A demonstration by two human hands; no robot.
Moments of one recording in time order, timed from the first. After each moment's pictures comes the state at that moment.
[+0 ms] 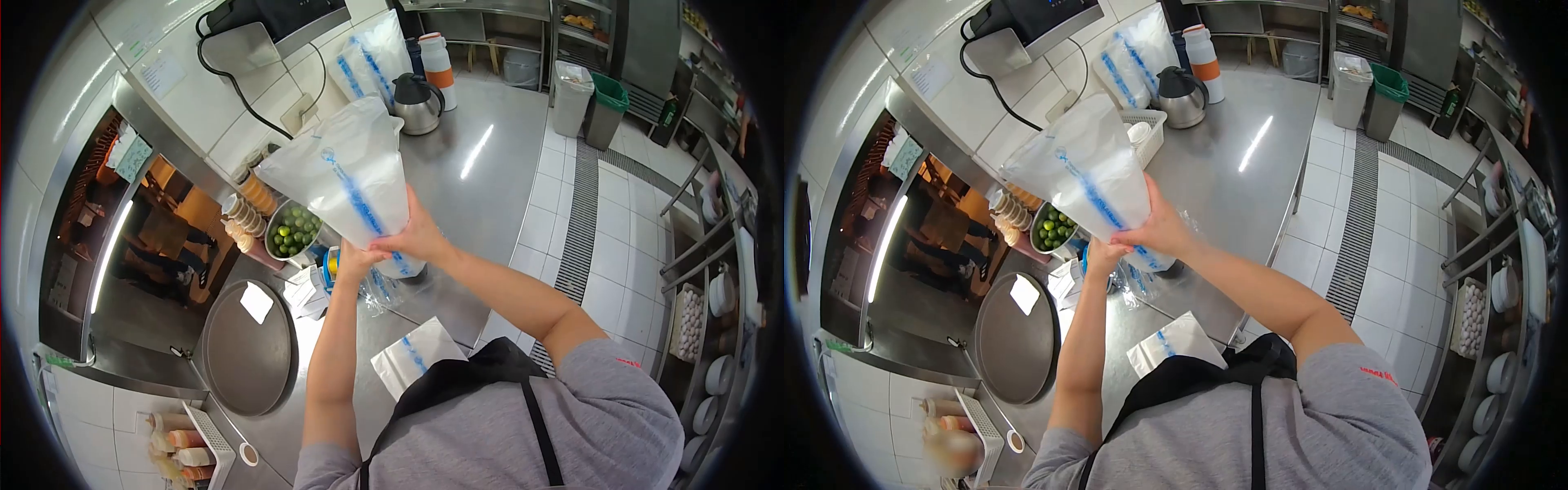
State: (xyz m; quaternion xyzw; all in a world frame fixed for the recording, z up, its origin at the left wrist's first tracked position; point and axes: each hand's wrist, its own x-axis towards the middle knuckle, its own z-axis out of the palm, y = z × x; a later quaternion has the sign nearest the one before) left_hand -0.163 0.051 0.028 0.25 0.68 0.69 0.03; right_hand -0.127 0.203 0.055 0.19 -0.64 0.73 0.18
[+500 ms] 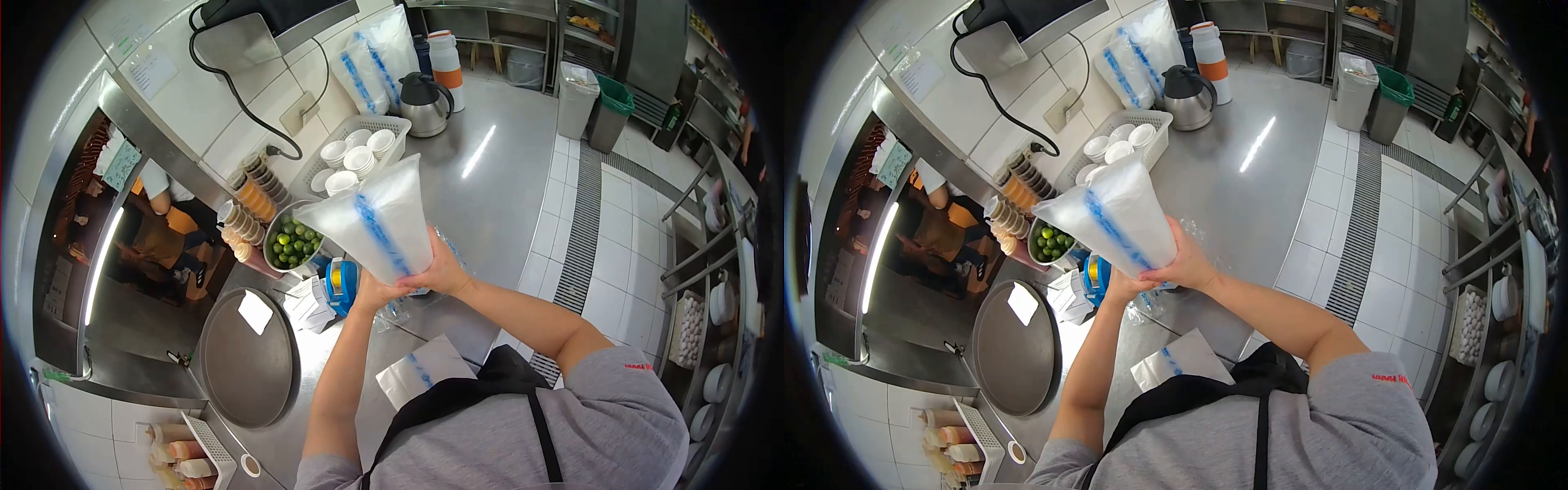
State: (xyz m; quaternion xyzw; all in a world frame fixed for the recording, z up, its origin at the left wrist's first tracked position) left_hand -0.155 0.053 -0.005 0.26 0.72 0.65 0.06; right_hand -0.125 0.212 -0.001 0.18 -0.69 0.68 0.17
